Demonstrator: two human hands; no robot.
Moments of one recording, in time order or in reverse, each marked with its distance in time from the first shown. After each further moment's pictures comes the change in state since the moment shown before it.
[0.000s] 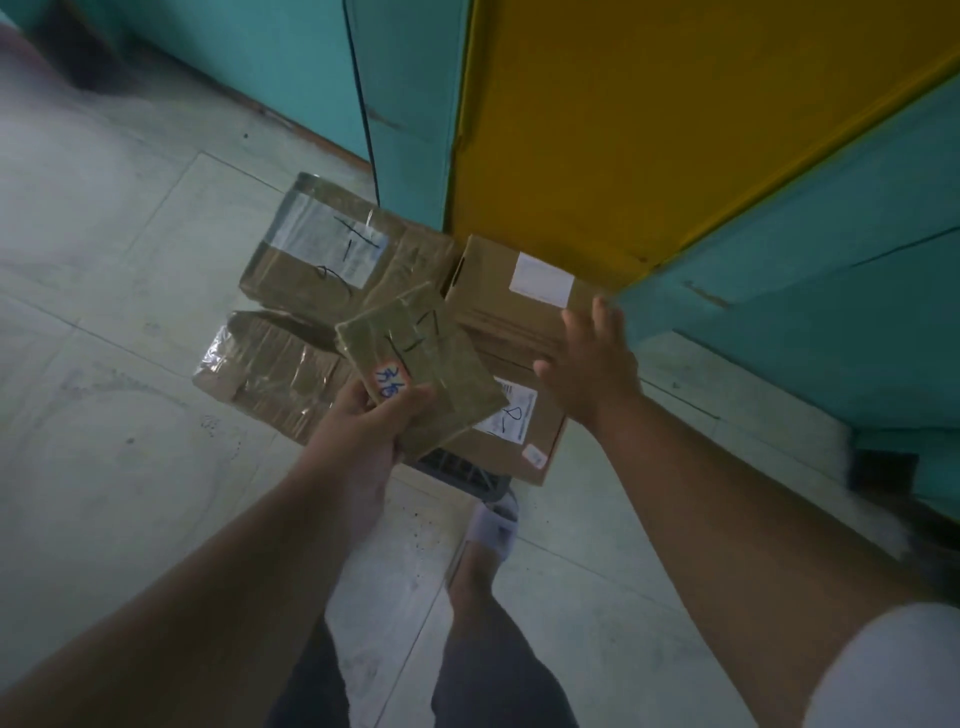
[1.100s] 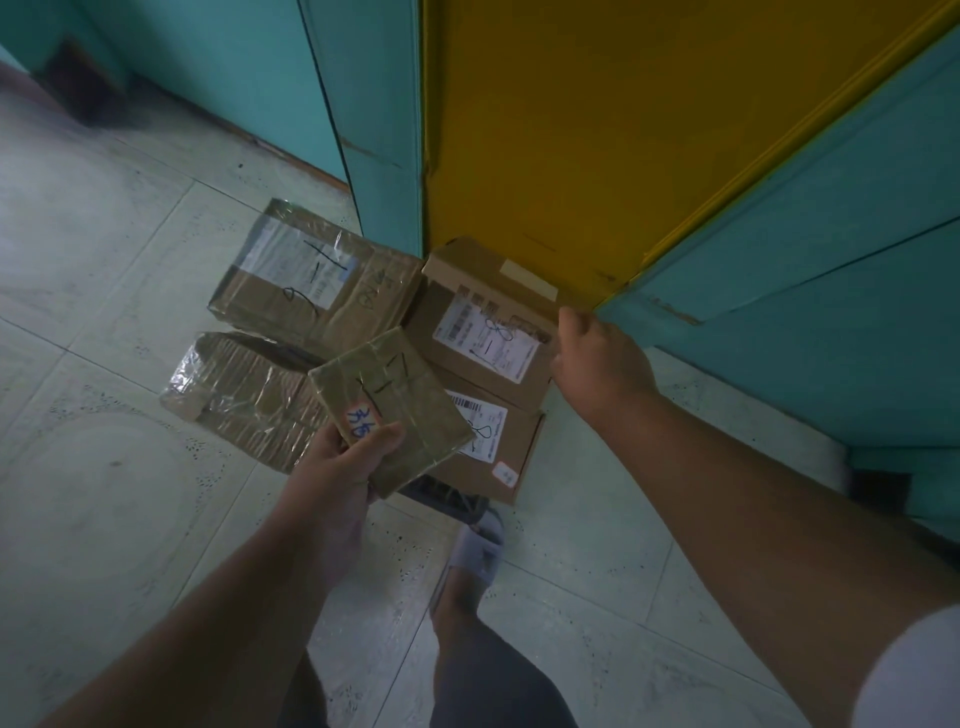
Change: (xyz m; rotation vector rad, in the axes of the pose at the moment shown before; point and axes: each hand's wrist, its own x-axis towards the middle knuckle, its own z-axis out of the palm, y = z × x) left_hand 0.002 -0.037 0.012 -0.010 0.068 0.045; right_hand -0.009 0.033 -0.049 -0.258 0.253 -0.277
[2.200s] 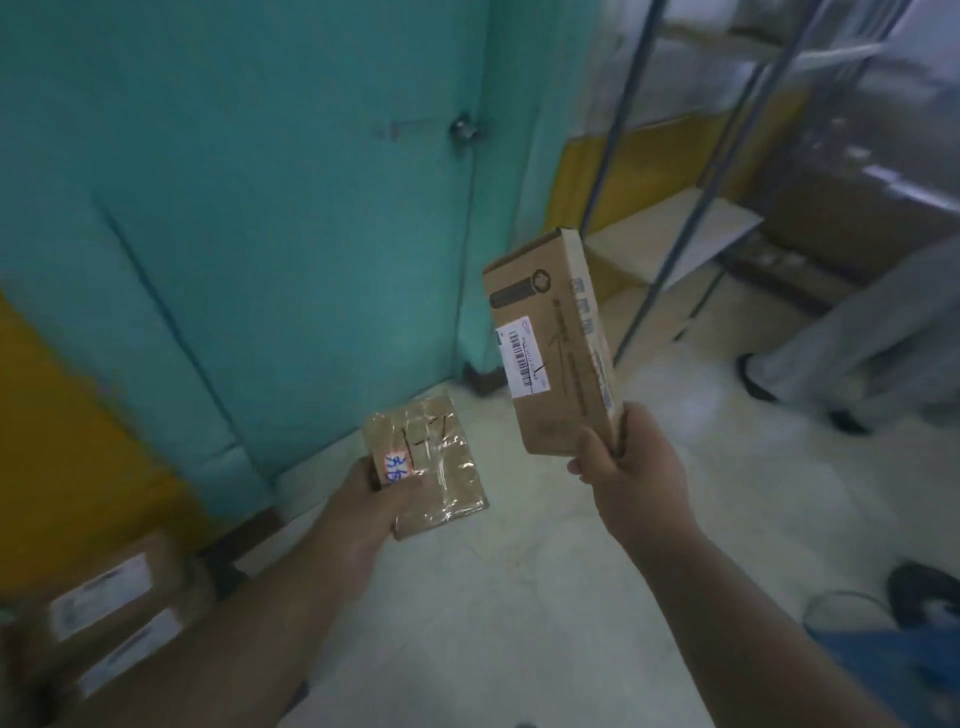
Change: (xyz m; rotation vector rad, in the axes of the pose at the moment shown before) left_hand -0.380 -0.099 0.222 0.817 -1.051 0.074; right_hand -0.656 0.013 -0.210 1.009 0.992 1.348
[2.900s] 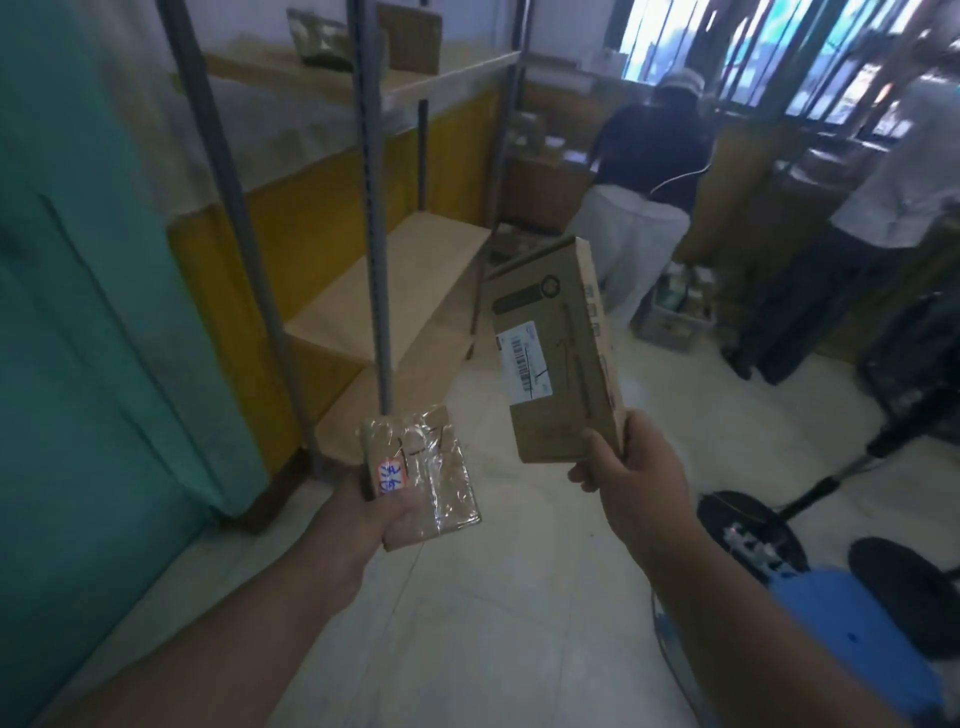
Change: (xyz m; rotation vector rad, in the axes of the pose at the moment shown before) left_hand 0.264 0.045 0.452 0.204 -0.481 -0.069; right_hand 0.286 0.168 -0.311 0.147 0.450 0.215
